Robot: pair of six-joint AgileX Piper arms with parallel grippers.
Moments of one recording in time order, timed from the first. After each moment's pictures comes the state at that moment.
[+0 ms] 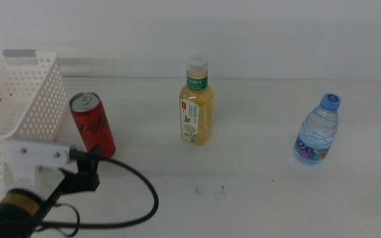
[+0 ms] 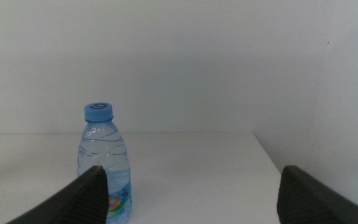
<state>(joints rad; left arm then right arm) -0.24 1.59 -0.18 -0.06 -1.08 -0.07 -0.07 0.00 0.00 0.04 0.09 -0.06</state>
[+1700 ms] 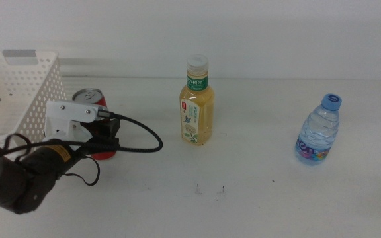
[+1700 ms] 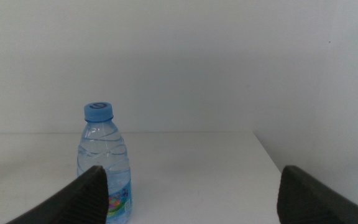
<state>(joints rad) -0.09 1.94 -0.62 0.27 -0.94 -0.20 -0.07 0.00 0.00 0.04 0.09 -0.06</state>
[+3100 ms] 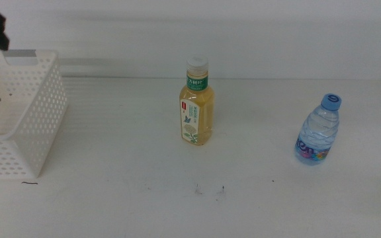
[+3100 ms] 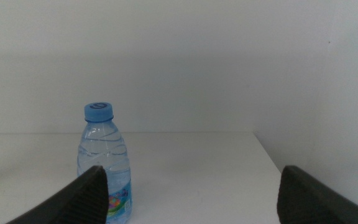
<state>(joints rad) 0.24 1.71 -1.67 -0.22 1.02 0.35 -0.07 0.00 0.00 0.04 0.09 -0.06</state>
